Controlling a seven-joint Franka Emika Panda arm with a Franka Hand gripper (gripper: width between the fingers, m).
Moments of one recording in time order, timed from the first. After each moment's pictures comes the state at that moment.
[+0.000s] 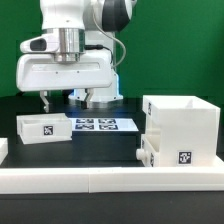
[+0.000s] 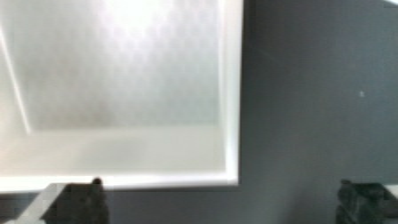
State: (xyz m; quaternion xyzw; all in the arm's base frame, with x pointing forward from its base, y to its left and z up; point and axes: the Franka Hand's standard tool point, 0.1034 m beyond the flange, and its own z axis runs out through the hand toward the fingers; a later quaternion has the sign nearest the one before) arm 0.395 -0.099 0.050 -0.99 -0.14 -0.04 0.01
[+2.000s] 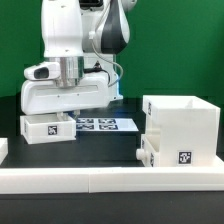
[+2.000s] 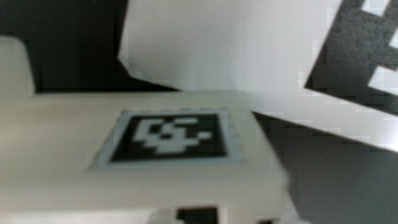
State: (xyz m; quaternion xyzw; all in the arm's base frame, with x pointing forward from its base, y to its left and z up) arm 0.365 -0.094 0.005 -0.99 -0.15 -0.03 0.02
